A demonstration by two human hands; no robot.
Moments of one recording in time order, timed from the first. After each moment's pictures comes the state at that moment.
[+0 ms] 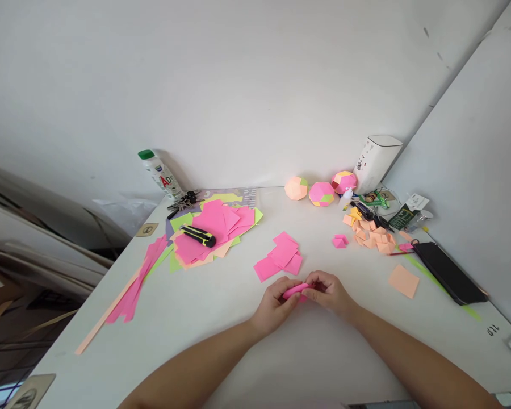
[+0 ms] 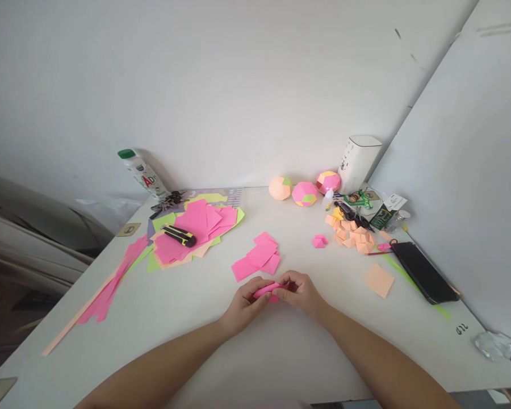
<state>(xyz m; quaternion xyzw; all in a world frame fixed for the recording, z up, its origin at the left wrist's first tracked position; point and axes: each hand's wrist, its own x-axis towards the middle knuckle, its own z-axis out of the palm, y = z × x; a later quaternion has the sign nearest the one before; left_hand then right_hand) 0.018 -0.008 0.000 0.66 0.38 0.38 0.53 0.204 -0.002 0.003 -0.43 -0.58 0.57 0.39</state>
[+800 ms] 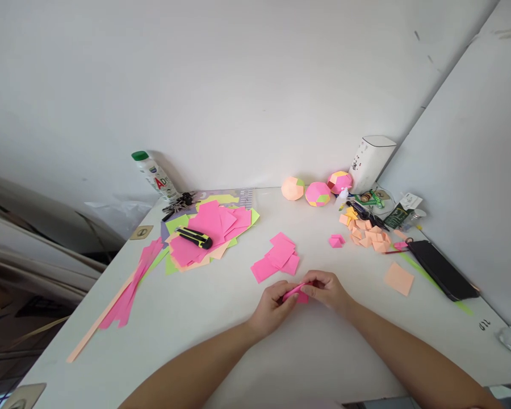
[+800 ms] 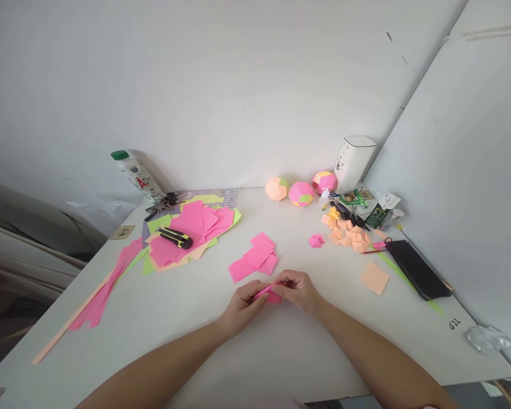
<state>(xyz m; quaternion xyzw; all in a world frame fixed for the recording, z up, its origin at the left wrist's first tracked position) 0.019 -0.008 0.002 0.68 0.38 0.36 0.52 0.206 0.001 0.001 -0.40 -0.57 0.58 0.42</state>
